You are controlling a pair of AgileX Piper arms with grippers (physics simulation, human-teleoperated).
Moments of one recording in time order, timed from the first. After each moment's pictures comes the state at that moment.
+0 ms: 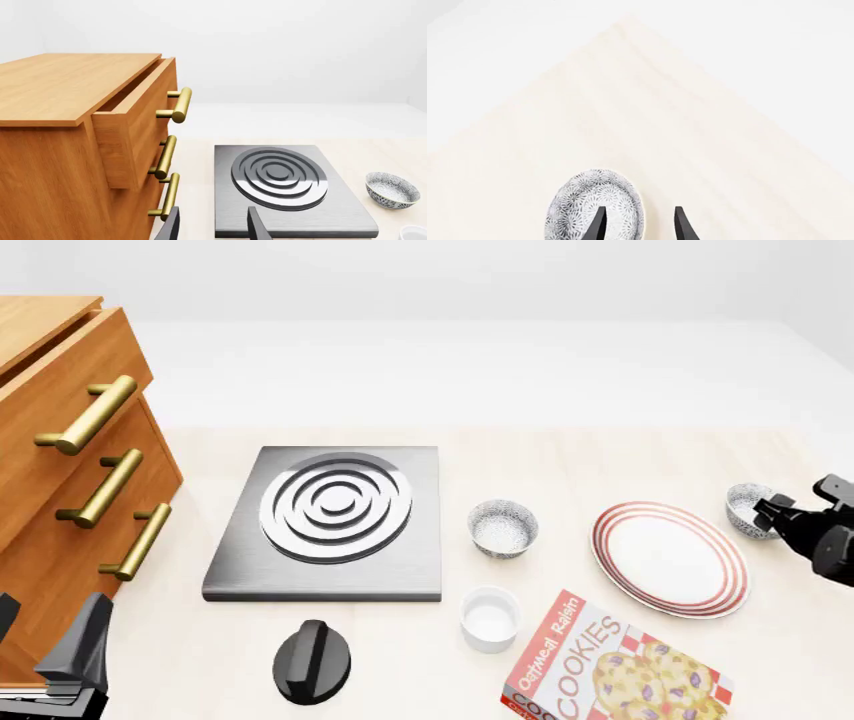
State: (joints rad) left arm 0.00 0.00 0.00 0.00 0.00; right arm -0.51 2.07 -0.99 -0.42 0.25
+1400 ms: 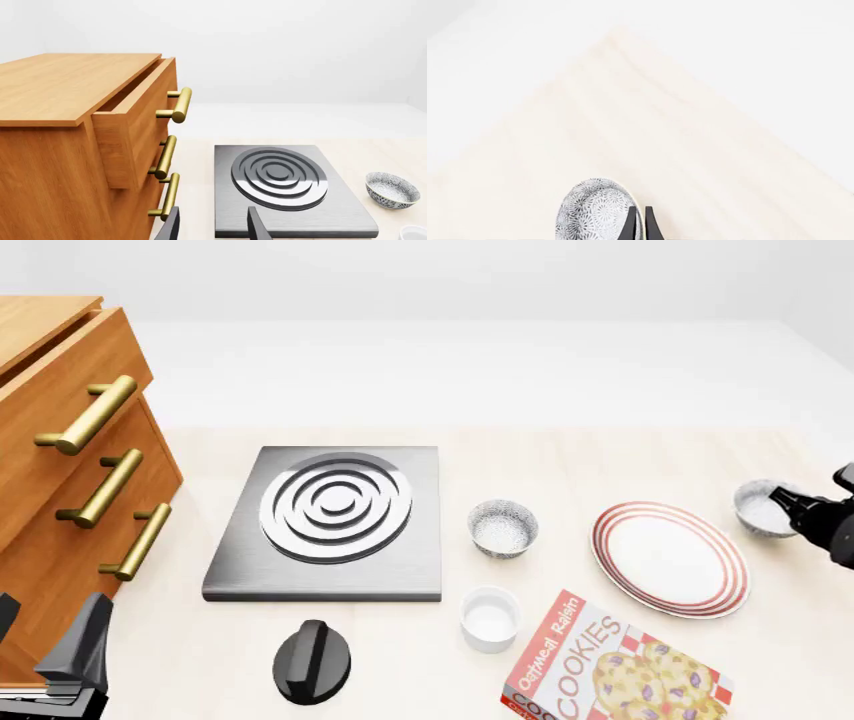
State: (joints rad) left arm 0.00 0.00 0.00 0.00 0.00; right arm -0.53 2.02 -1.02 -0.34 0.29
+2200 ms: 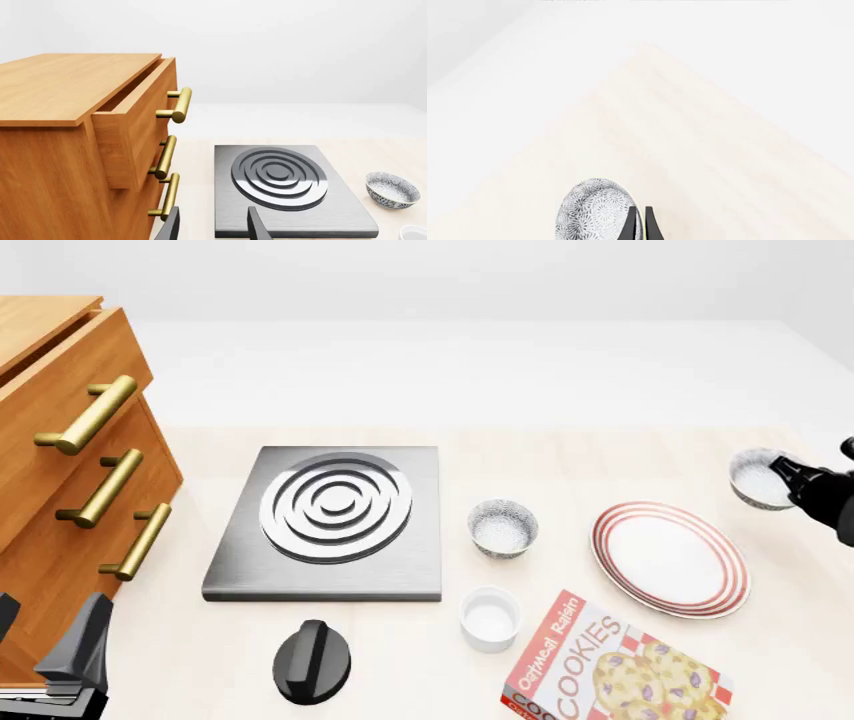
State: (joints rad) left arm 0.00 0.00 0.00 0.00 0.00; right arm -0.47 1.84 -0.96 -0.27 0.38
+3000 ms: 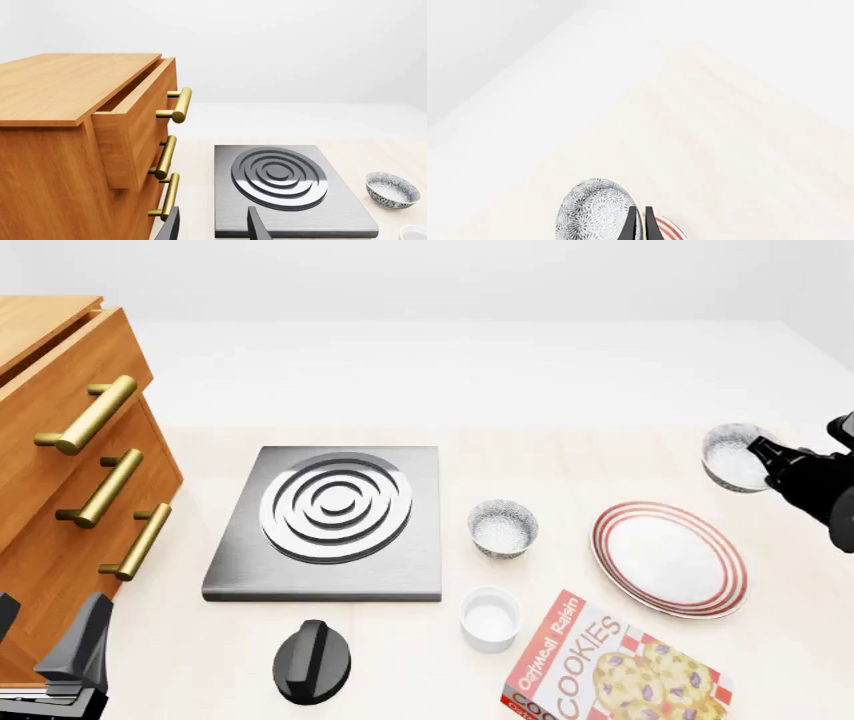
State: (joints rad) left arm 0.00 0.00 0.00 0.00 0.00; right arm -0.35 1.59 -0.81 -0.24 0.46
